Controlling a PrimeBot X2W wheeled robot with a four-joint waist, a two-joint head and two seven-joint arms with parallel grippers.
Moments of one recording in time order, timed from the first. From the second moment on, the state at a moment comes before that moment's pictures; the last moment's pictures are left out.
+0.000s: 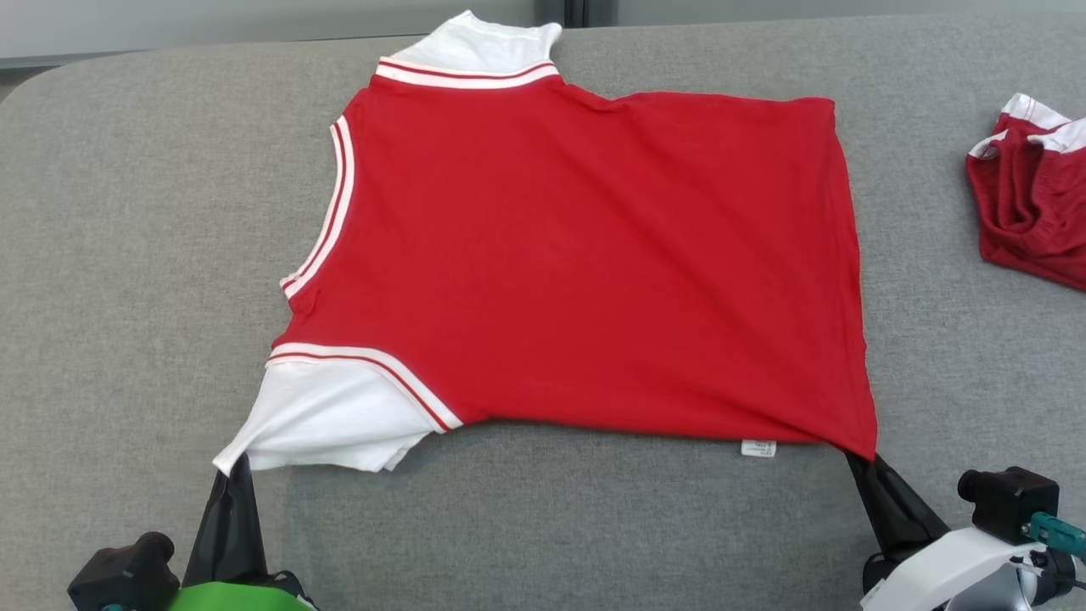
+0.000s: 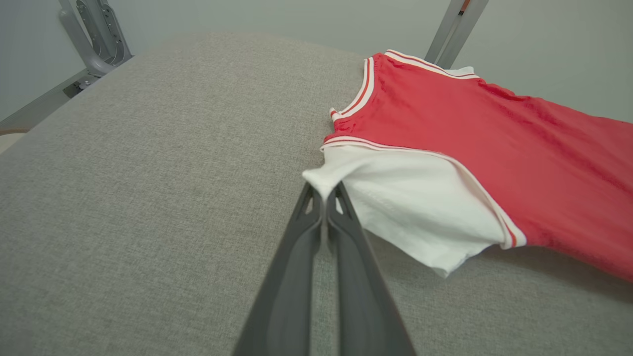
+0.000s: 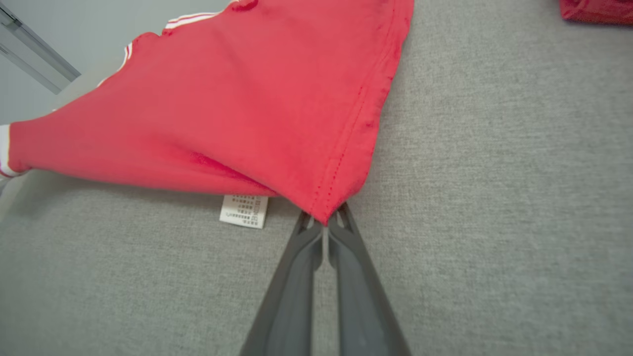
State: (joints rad) left arm 0.20 0.05 0.00 -0.16 -0.32 0.07 -0.01; right arm 0.08 -0.31 0.18 0.10 0.51 0.13 -0.12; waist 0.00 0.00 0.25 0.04
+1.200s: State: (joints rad) left arm -0.53 0.16 -0.05 0.19 -0.32 -0.01 -0.06; right arm -0.30 -0.30 0.11 0.04 0.45 0.13 -0.11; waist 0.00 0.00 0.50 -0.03
